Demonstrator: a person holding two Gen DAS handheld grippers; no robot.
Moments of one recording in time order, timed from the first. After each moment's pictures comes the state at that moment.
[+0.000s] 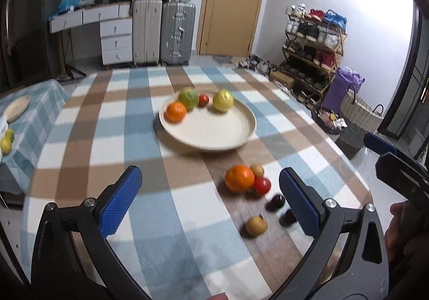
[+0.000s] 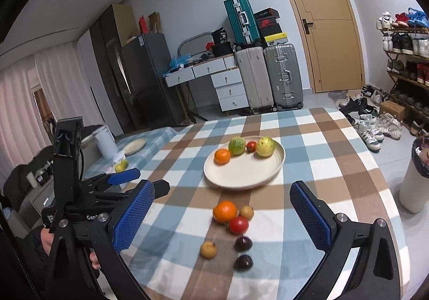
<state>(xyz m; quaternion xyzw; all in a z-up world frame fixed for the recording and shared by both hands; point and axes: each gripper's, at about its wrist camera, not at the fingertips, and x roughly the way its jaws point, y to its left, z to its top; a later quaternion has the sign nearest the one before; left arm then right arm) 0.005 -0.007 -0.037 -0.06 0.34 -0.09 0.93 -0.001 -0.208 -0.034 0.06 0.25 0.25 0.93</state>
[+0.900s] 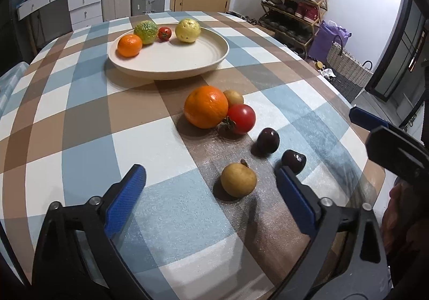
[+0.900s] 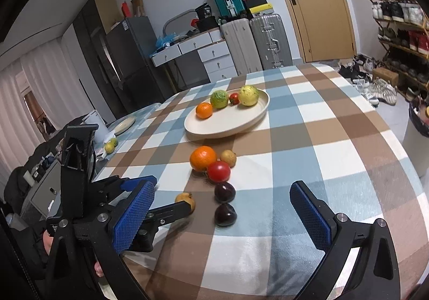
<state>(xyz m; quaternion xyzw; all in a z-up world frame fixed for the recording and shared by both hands) 0.028 -0.056 -0.127 -0.02 0.43 -0.15 0.89 0.004 -0.225 -0.108 0.10 0.32 0.24 0.91</state>
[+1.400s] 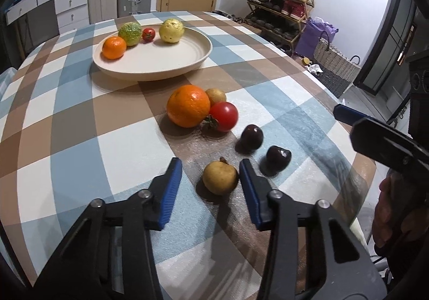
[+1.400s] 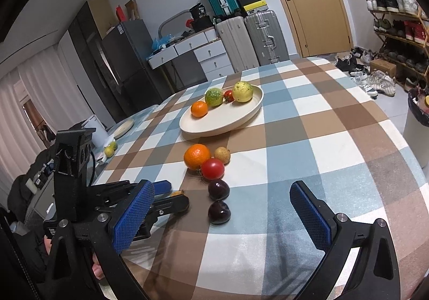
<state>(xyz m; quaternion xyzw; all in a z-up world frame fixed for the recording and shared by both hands) 0.025 -0.061 -0.125 -0.02 0.43 -0.20 0.88 0.006 -0.233 -0.113 0.12 0.33 0.24 0.91</state>
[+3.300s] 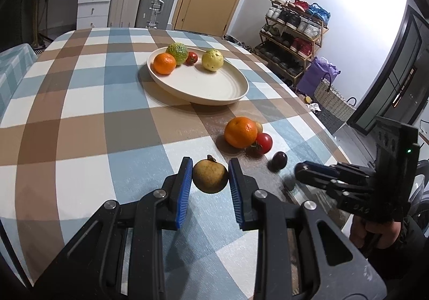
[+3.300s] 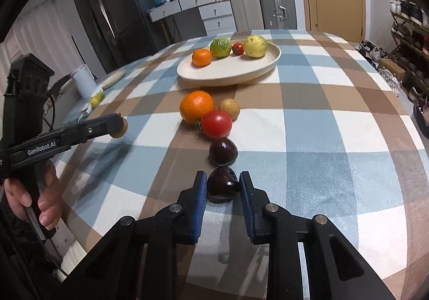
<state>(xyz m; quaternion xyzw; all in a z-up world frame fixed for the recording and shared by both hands) 0.012 0.032 -0.099 -0.11 0.38 -0.18 0.90 0.022 -0.191 -0.146 0.02 0.40 0.24 0.88</state>
